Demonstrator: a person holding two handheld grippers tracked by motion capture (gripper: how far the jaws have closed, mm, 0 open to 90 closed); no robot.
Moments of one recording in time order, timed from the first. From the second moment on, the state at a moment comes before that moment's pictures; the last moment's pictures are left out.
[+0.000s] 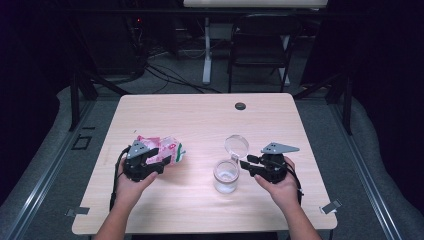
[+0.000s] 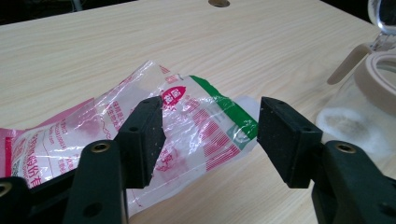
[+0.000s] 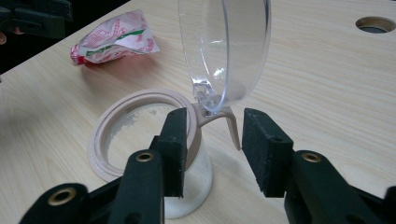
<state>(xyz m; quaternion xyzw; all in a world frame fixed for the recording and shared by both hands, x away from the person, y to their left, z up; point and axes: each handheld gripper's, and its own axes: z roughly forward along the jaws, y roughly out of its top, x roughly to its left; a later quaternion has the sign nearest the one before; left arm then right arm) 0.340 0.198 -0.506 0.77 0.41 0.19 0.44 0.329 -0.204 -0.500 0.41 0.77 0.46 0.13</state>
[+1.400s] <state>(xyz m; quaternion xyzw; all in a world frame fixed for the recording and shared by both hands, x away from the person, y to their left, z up) 0.356 0.156 -0.546 0.82 0.37 0.27 0.34 0.321 -0.211 -0.506 0.43 0.76 0.47 0.13</state>
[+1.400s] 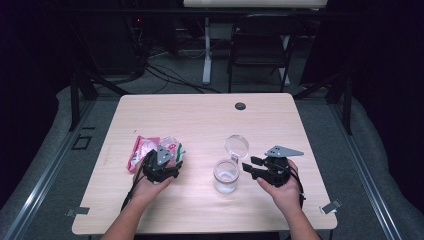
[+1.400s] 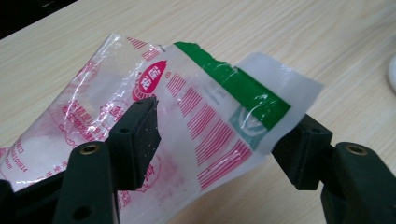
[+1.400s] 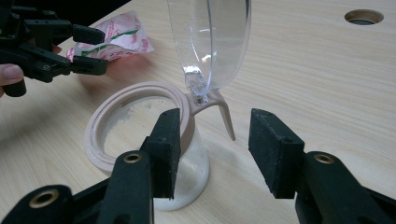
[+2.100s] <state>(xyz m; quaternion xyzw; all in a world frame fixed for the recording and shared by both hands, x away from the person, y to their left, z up) 0.372 0.161 -0.557 0.81 0.39 0.30 0.32 0.314 -0.217 -0.508 0.44 0.75 0.47 0.14</state>
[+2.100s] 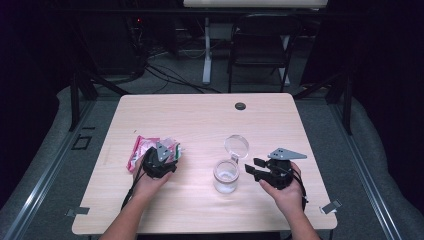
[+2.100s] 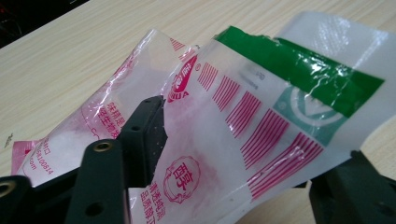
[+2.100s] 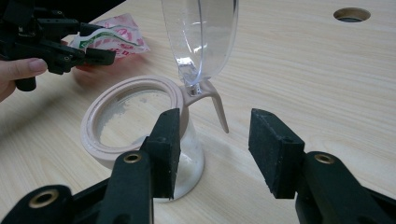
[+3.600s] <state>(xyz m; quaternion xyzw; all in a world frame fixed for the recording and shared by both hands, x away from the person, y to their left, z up) 0.386 0.195 -0.544 0.76 0.46 0.27 0.35 0.307 -0.226 -0.511 0.45 0.75 0.46 0.15</state>
